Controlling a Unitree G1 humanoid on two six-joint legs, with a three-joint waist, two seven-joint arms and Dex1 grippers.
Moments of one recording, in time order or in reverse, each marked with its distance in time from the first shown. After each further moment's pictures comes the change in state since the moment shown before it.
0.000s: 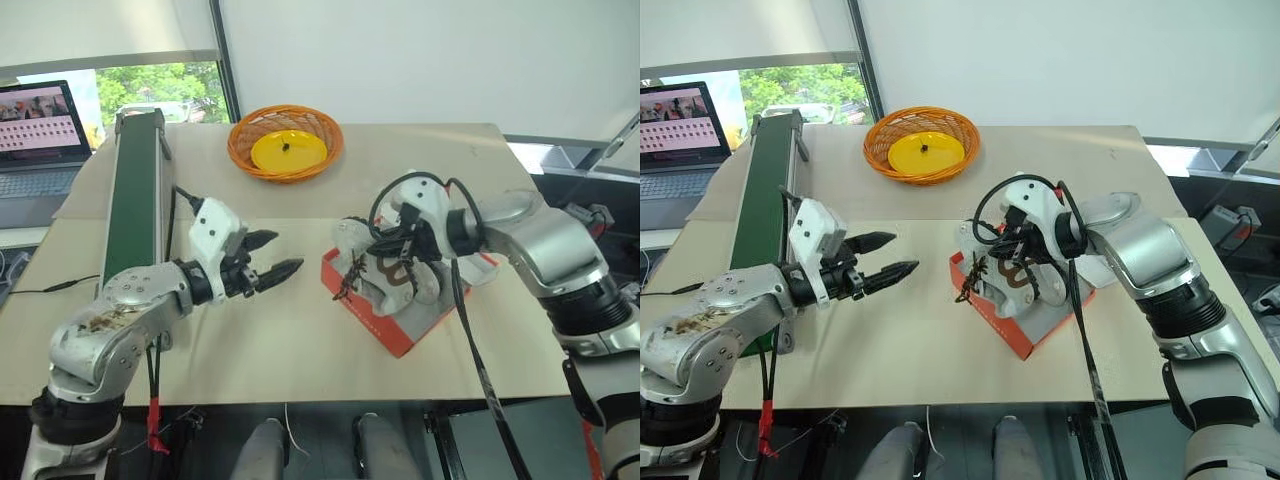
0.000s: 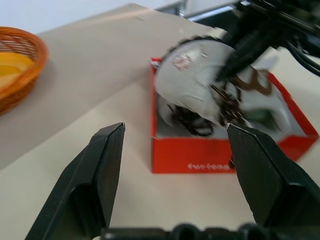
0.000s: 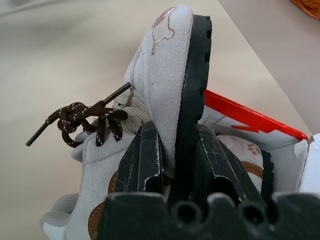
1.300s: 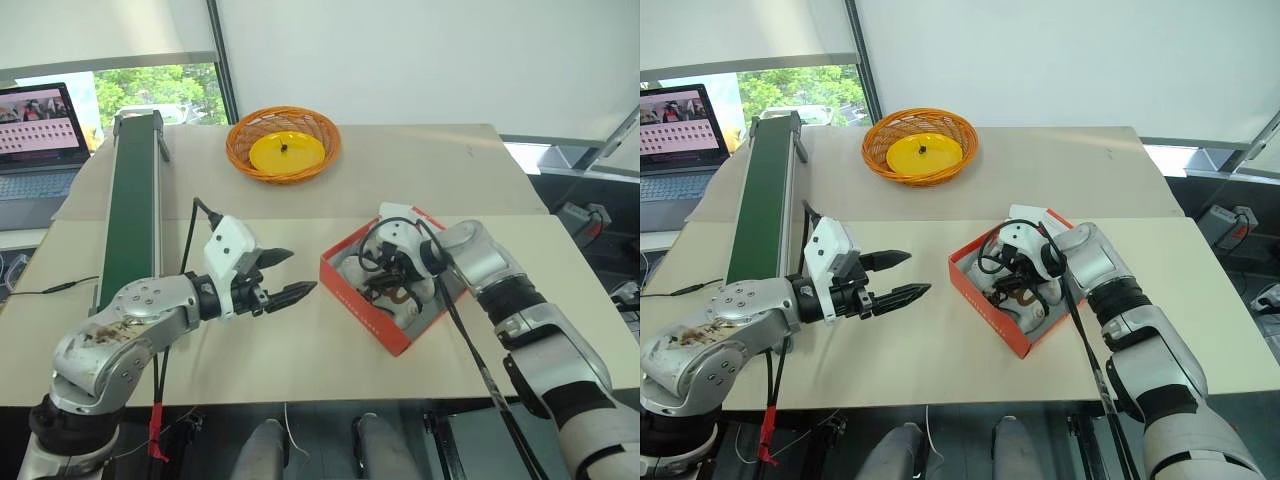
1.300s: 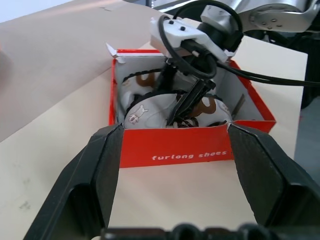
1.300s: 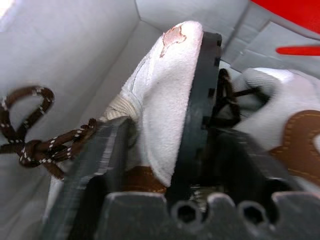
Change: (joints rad) left arm 0.025 0.000 -0.033 -0.059 -0.044 0.028 0.006; right arm -0.035 0.255 0.062 0.685 -0.344 -0.503 0.144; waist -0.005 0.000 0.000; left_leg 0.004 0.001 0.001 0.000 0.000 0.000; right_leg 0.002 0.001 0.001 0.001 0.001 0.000
